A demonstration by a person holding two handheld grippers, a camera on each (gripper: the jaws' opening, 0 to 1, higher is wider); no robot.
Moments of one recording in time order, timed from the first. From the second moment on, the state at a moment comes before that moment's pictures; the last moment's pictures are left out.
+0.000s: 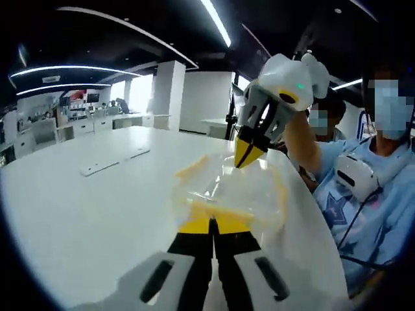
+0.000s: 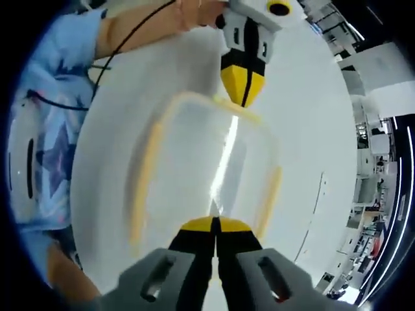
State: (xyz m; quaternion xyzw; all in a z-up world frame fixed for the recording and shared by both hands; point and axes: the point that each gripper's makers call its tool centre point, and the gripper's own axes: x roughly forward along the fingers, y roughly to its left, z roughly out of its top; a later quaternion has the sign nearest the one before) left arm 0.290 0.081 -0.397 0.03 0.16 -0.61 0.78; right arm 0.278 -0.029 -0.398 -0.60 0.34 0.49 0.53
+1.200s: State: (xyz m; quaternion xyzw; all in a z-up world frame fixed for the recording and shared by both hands) left arm 0.290 0.081 -0.407 0.00 0.14 -0.64 0.76; right arm 0.280 -0.029 -0.398 -0.60 0.32 0.48 0.55
